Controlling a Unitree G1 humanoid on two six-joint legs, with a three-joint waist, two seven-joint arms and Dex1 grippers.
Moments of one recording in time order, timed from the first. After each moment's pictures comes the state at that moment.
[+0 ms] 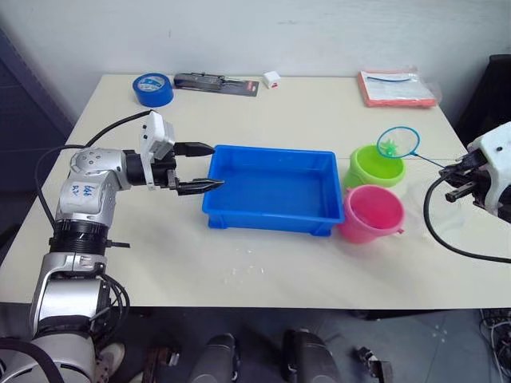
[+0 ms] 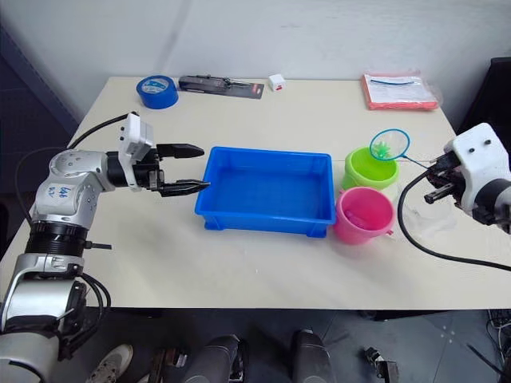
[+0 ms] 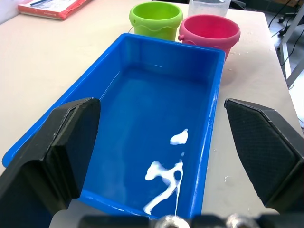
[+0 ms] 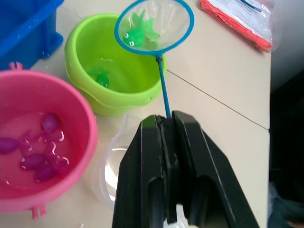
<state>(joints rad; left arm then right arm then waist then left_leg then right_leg) -0.84 0.64 0.00 0.45 -0.34 0.23 -1.25 -0.30 -1.01 -0.34 -0.32 0.17 0.87 0.65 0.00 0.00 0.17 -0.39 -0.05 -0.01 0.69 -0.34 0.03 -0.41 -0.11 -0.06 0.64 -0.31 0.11</state>
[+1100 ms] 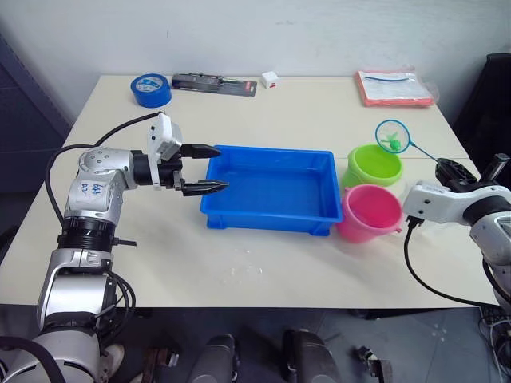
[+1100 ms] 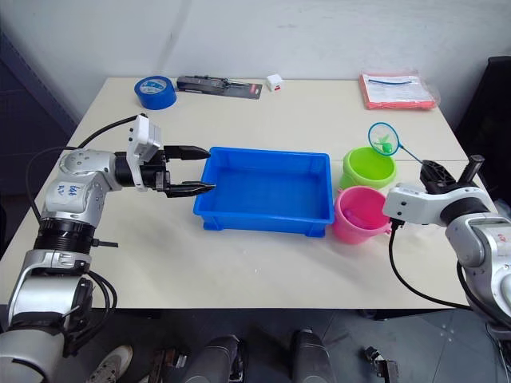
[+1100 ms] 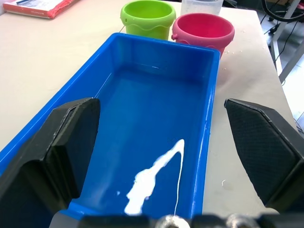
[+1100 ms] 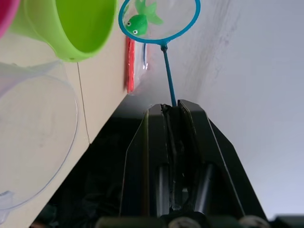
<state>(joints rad) -0.86 0.61 0.00 0.47 -0.32 0.23 -1.27 -0.05 -1.08 -0.08 -0.35 -0.70 0.29 0.34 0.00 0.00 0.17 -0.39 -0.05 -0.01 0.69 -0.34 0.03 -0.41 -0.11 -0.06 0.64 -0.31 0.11</state>
